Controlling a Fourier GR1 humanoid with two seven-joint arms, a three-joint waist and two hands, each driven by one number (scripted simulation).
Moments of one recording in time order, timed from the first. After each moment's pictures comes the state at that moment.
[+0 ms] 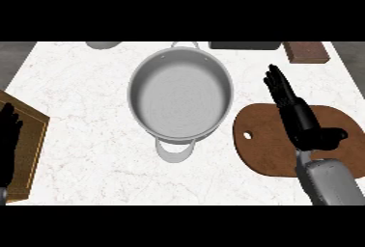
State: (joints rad) left arm 0.04 0.58 -0.05 -1.56 0.23 0.44 0.18; right arm -0.27 -0.27 0.14 -1.47 -0.13 -0.04 -0.14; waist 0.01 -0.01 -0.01
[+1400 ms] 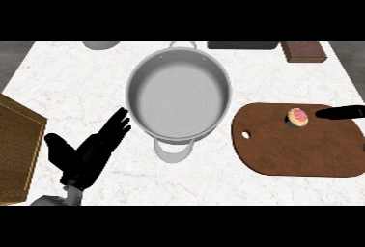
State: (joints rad) left arm -0.05 0.34 -0.34 -1.63 0.45 0.10 0.21; right arm -0.38 -0.62 0.06 -1.32 0.49 -0.32 1.15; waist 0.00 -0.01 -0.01
